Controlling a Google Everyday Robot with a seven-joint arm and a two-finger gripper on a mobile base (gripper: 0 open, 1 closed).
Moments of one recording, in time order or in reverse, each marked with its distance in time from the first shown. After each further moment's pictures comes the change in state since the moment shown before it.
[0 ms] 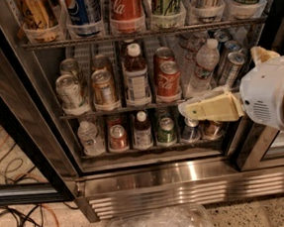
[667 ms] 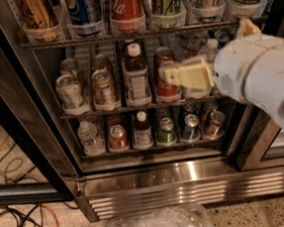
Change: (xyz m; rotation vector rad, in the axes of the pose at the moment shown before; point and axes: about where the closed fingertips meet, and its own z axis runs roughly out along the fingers) arm -0.051 -0.020 0.033 0.151 -0.191 0.026
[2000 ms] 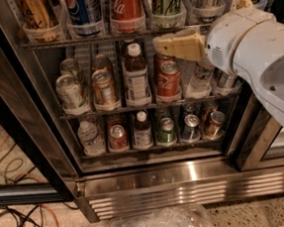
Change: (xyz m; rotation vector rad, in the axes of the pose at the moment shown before) arm -0.044 -0.020 0.038 0.029 -0.157 0.005
